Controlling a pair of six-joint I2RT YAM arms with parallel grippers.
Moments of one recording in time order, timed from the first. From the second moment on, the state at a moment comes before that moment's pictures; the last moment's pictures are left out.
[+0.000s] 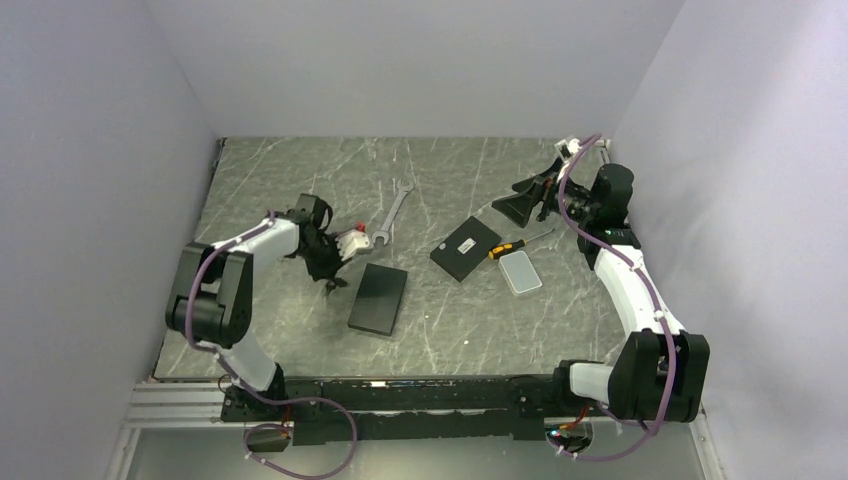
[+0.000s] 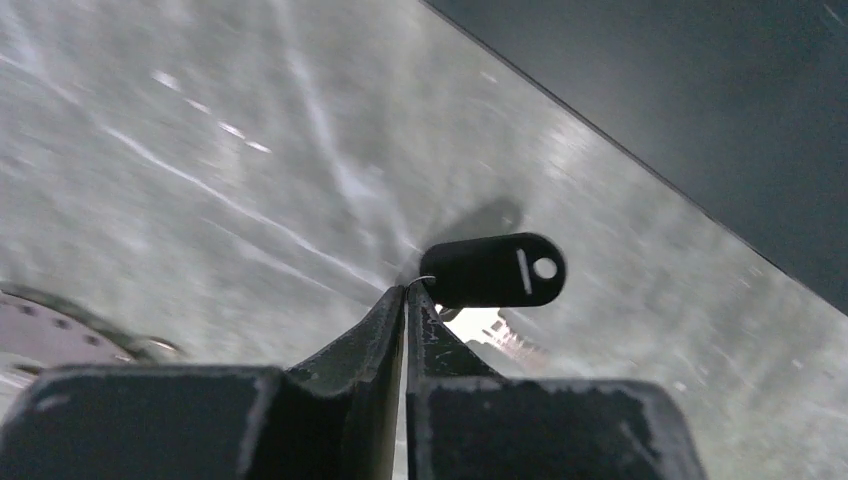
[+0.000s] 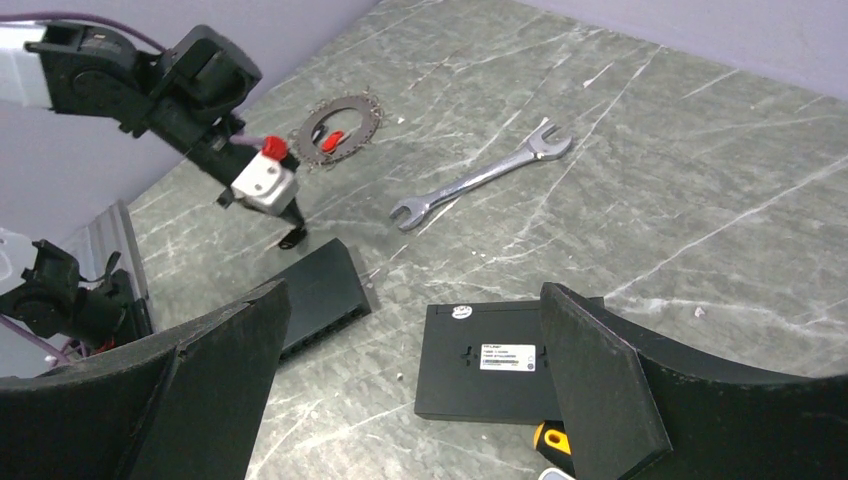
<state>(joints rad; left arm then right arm) -0.22 1.64 0.94 -0.63 0.34 0.95 -0.06 1.23 0.89 0.17 -1.00 0.20</state>
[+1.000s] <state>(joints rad) -0.25 2.07 1.51 -0.63 0.41 0.80 -0.06 1.25 0.89 0.15 -1.00 0.17</state>
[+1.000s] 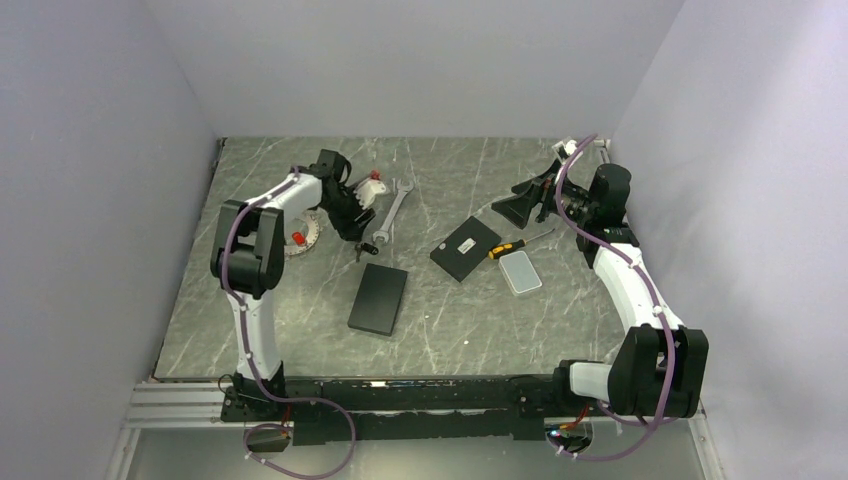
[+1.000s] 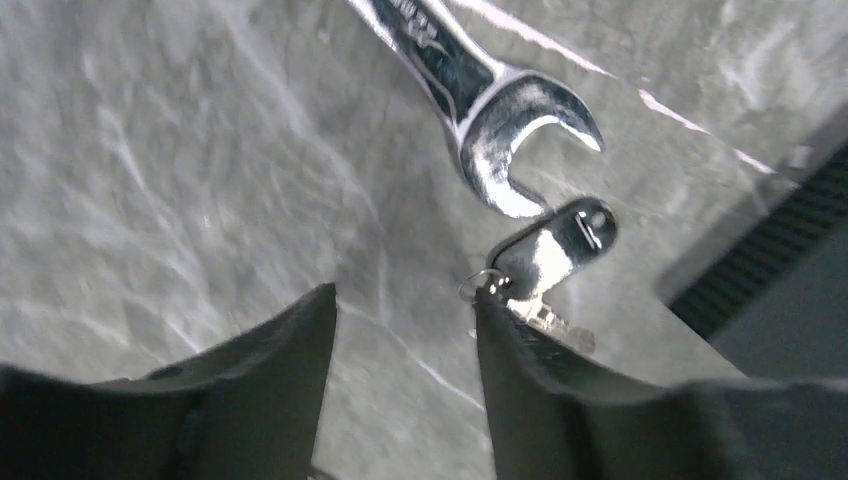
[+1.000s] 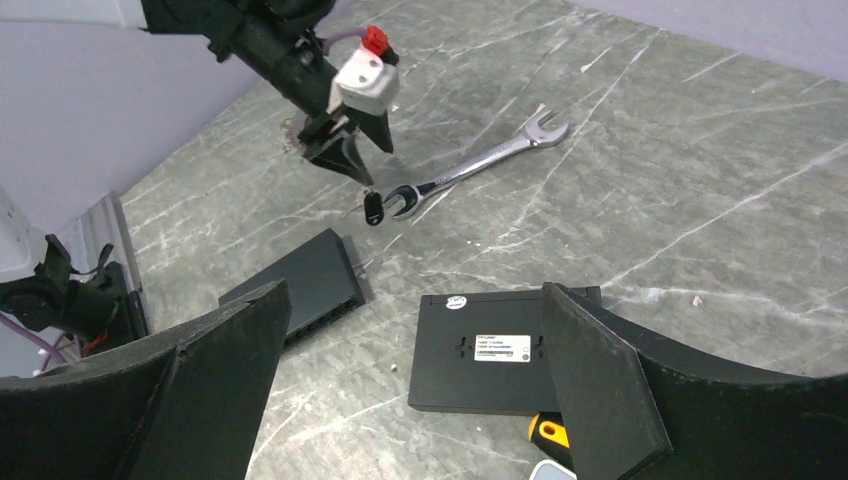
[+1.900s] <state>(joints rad) 0.23 1.79 1.49 -0.68 0.62 0.32 -0.15 1.28 0.92 -0.07 -0.87 -0.03</state>
